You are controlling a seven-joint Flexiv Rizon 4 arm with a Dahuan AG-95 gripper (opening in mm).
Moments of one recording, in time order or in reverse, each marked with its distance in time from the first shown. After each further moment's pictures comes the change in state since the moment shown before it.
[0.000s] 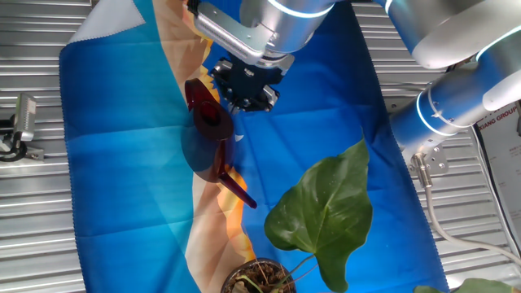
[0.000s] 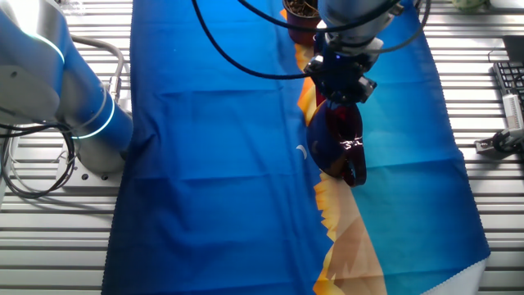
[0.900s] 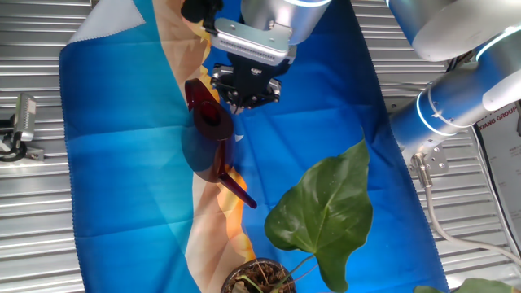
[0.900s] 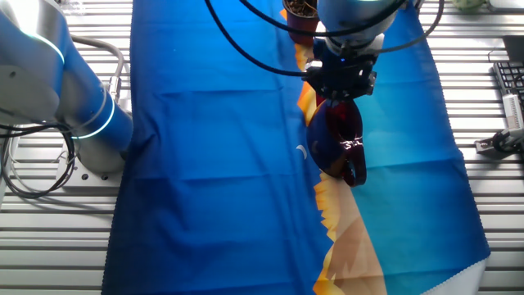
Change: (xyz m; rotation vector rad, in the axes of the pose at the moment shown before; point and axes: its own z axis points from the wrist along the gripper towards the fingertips) arm -0.001 0.002 -0.003 -0.011 -0.033 -0.337
